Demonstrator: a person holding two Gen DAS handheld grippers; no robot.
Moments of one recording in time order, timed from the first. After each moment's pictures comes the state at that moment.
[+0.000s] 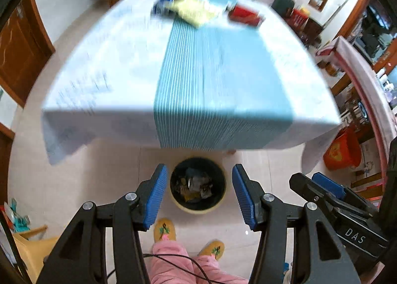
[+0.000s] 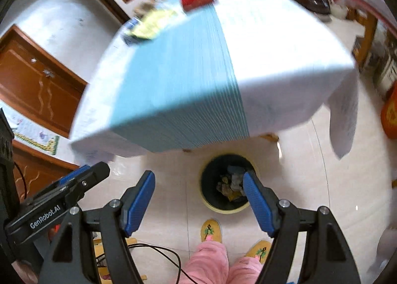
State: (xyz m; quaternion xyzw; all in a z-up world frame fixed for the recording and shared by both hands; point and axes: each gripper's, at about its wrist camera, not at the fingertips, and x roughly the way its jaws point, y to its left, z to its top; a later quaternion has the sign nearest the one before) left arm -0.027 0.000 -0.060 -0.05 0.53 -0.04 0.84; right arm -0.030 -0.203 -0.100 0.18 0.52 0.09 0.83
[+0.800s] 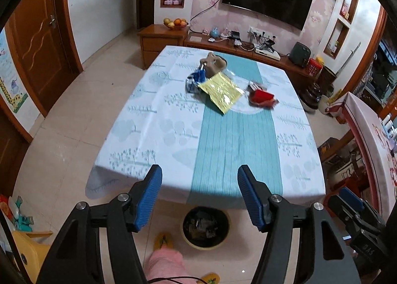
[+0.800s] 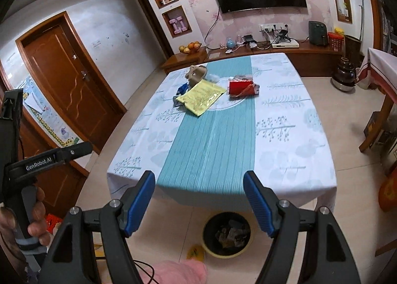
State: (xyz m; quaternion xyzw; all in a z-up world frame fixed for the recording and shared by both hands) left arm 0.010 0.050 0.077 -0.08 0.44 0.03 0.89; right arm -0.002 -0.210 0.037 0.10 0.40 0.16 0.90
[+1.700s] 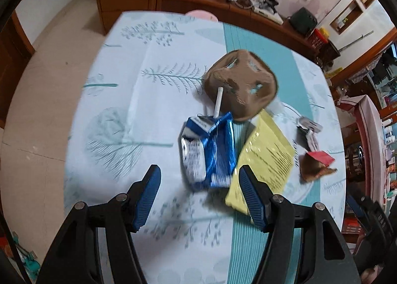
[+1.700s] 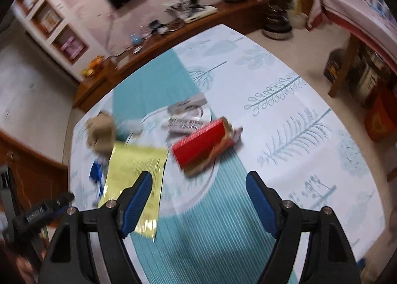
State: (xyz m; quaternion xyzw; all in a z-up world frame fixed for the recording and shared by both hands) left arm 0.429 0.131 -0.066 -0.11 0.59 -0.07 0.80; right arm 0.323 -0.196 -0.041 0.26 0.47 -0.11 0.84
